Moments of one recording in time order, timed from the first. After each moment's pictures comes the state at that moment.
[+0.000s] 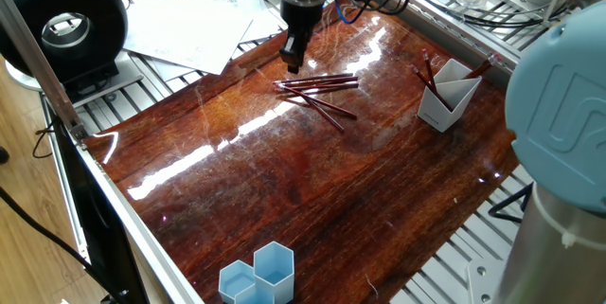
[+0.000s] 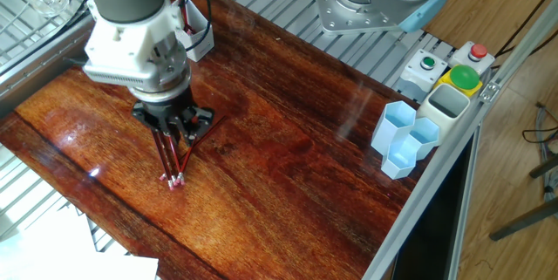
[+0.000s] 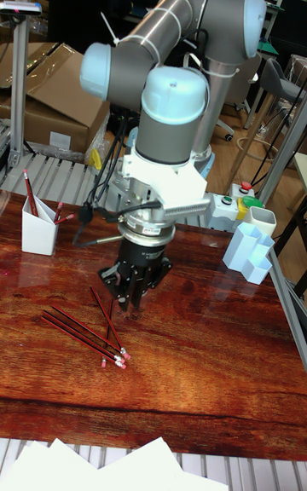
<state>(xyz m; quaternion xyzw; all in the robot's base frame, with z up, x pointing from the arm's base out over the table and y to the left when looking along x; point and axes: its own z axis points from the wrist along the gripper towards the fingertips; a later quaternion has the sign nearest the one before) 0.608 -0.005 0.093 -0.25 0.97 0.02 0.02</state>
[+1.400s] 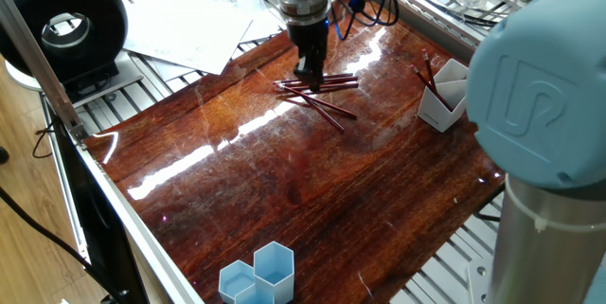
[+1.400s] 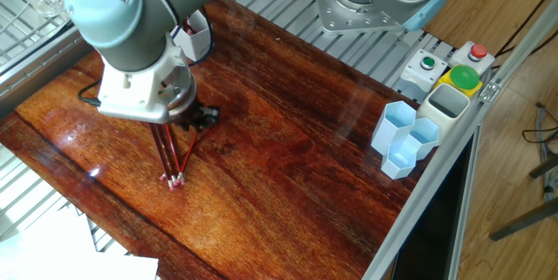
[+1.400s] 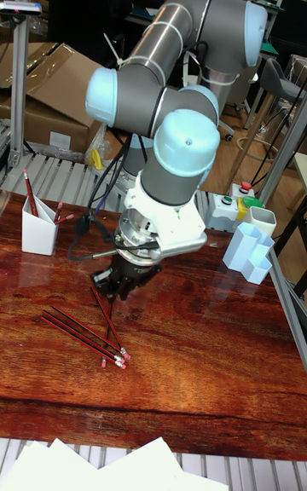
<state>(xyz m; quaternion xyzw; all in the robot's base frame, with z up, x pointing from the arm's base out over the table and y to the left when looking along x) 0.564 -0.031 0.062 -0.26 0.96 -0.02 -0.11</state>
